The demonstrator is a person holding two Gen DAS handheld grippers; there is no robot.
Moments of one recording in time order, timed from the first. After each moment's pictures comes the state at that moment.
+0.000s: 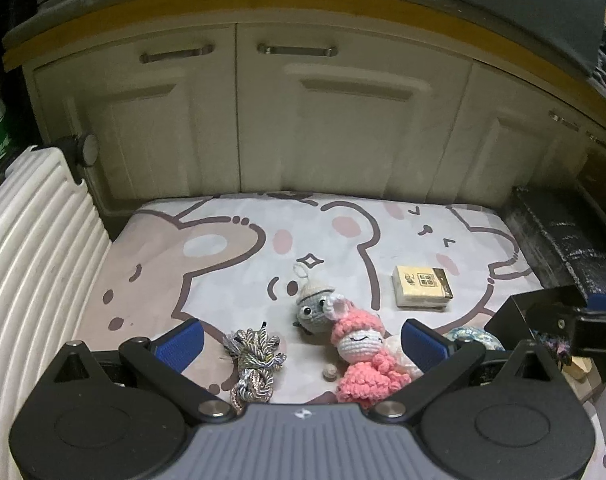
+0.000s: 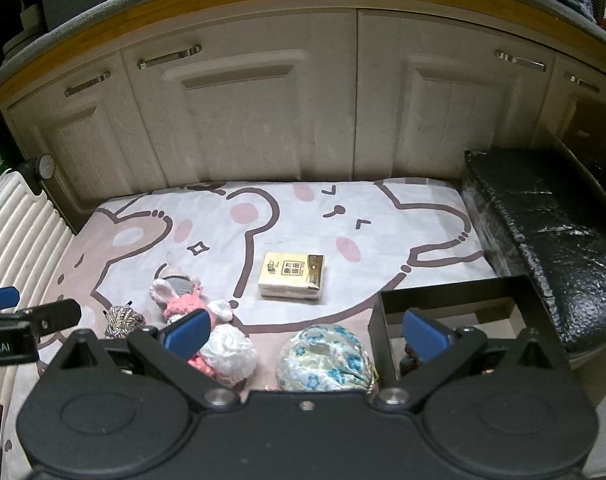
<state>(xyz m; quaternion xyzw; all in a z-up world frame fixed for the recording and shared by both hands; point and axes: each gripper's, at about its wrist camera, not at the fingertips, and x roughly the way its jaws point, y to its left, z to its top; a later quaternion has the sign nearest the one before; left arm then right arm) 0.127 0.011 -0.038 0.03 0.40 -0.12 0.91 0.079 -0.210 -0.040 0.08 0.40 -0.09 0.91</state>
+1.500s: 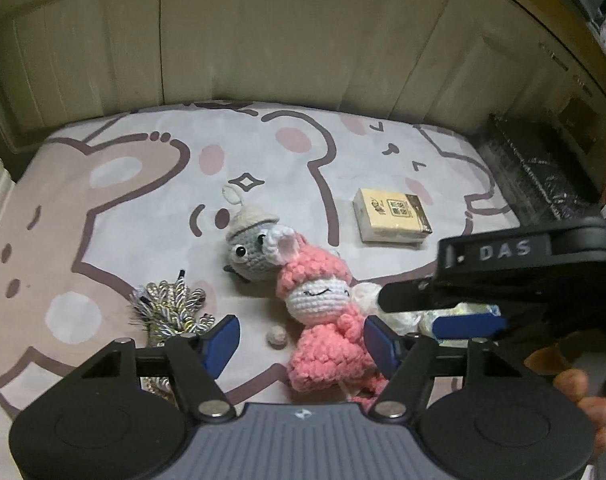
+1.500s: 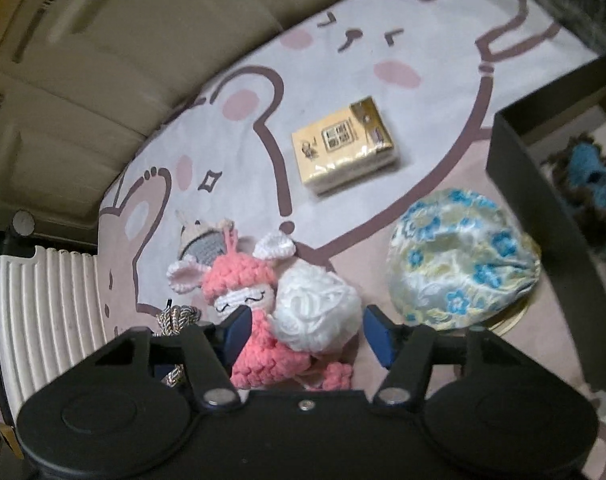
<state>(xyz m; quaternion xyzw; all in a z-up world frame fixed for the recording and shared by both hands) 0.178 -0.012 -0.117 0.00 0.51 -0.21 0.83 0.156 -0.209 -0.147 0.37 0.54 -0.08 0.75</state>
